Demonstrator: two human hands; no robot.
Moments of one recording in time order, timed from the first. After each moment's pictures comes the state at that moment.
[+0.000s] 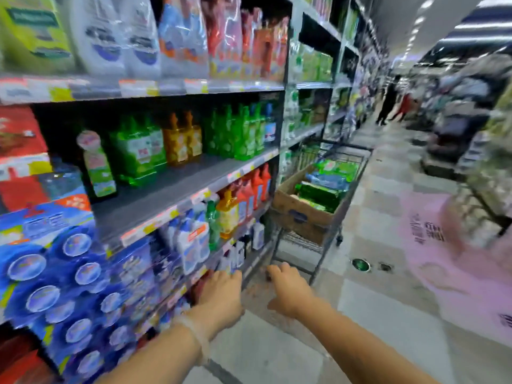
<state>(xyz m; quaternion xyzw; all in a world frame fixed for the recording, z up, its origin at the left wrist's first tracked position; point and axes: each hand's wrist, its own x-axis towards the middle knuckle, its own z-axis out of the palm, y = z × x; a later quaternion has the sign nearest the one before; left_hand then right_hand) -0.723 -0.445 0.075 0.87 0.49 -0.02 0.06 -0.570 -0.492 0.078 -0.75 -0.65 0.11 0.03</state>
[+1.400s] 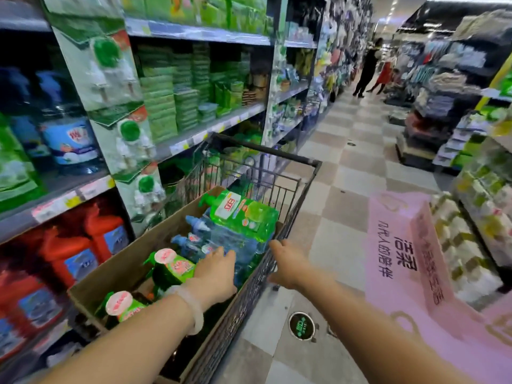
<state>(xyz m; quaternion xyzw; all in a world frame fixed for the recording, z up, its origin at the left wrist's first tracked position) 0.069 0.005 0.054 0.88 0.44 -0.09 0.11 0.228 -0.057 0.058 -0.79 -0.60 0.13 0.01</state>
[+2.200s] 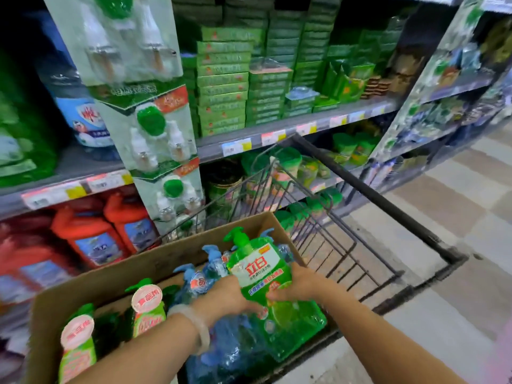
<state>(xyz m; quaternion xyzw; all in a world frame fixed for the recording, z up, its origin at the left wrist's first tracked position) 0.181 0.214 -0.007 0.67 0.61 0.02 0.43 0.361 0.247 0.001 -0.60 -0.63 0.50 -0.03</state>
